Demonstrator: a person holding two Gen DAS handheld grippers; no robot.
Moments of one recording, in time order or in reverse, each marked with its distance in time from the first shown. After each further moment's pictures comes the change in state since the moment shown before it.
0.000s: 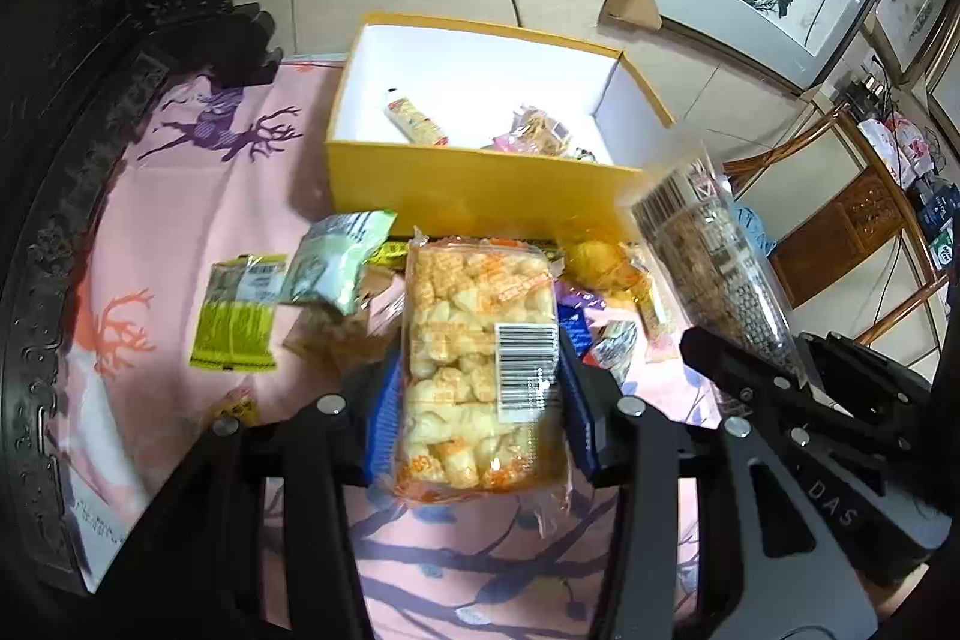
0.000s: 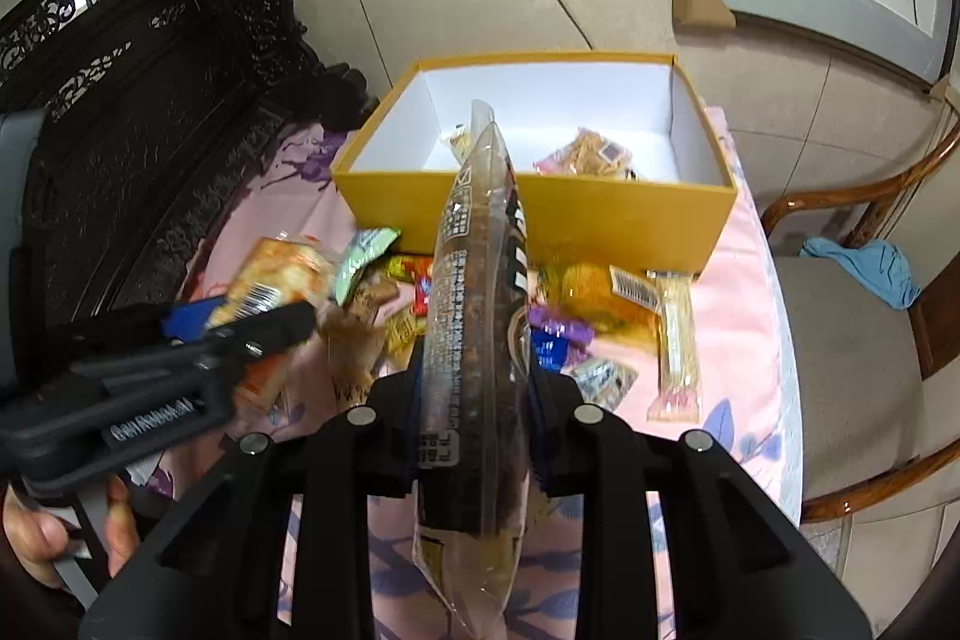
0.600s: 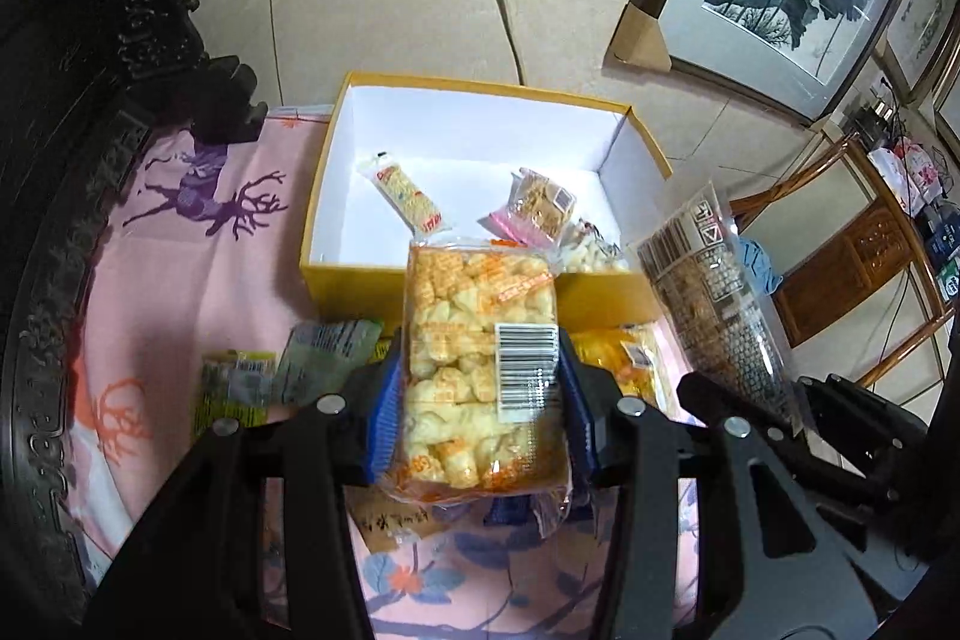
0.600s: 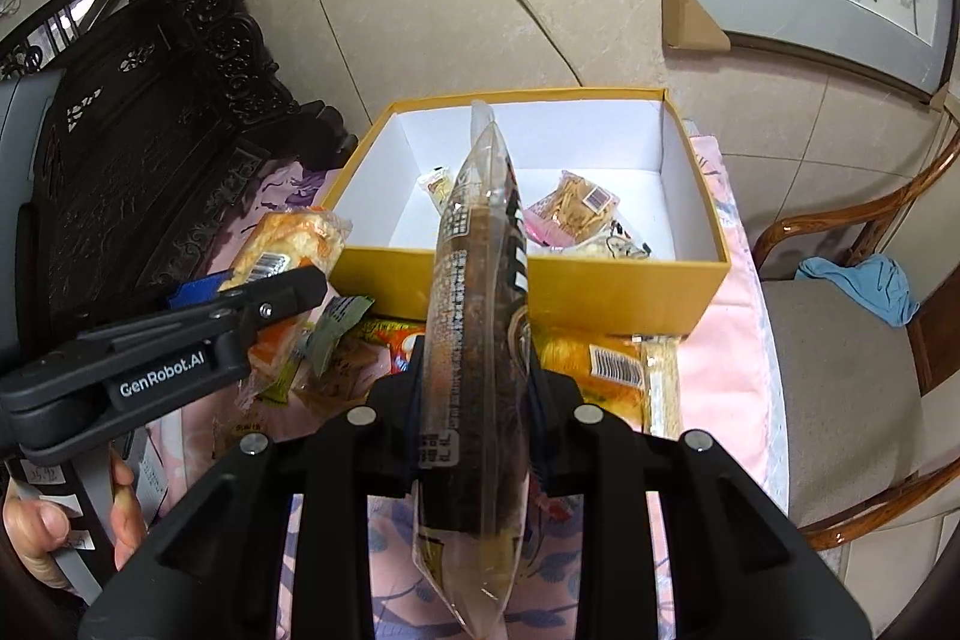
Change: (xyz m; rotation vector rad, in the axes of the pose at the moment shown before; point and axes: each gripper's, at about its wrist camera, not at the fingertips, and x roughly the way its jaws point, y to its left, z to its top) left arm 0.014 -0.016 0.067 0.007 -0.044 0.017; right arm 0.020 -0.018 0.052 0.017 -0.023 -0.017
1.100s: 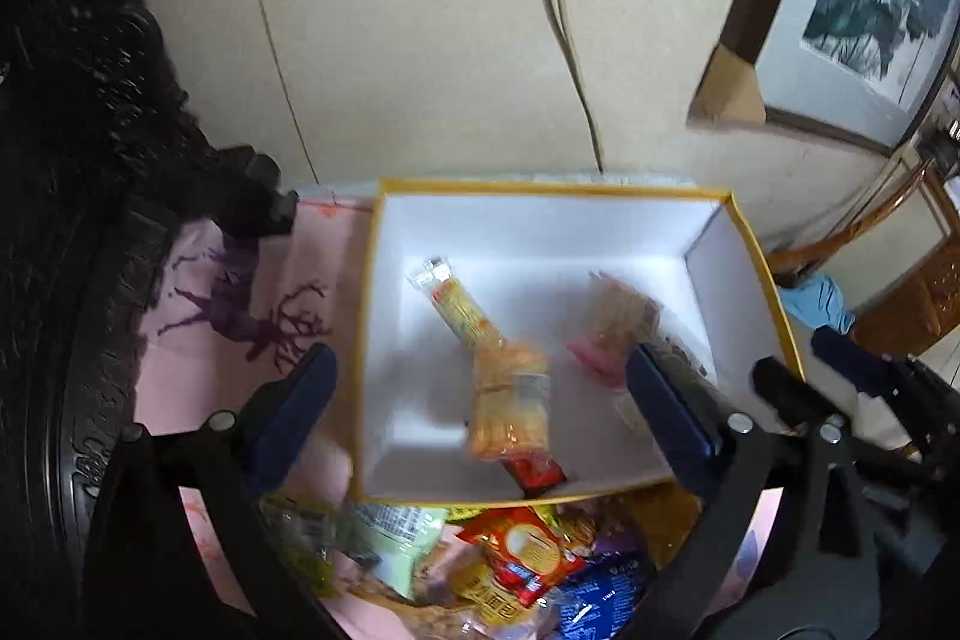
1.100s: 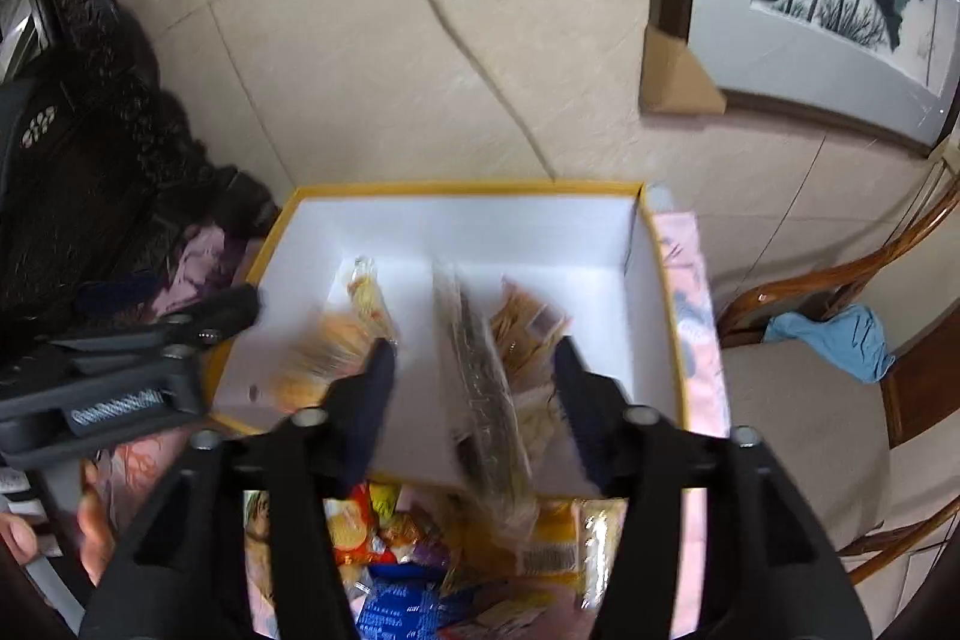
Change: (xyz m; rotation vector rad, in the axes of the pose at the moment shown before) left arm 0.053 0.013 0.118 0.017 -0.008 0.165; right arm 0.052 -0.036 0.106 0.010 -0.033 -0.101
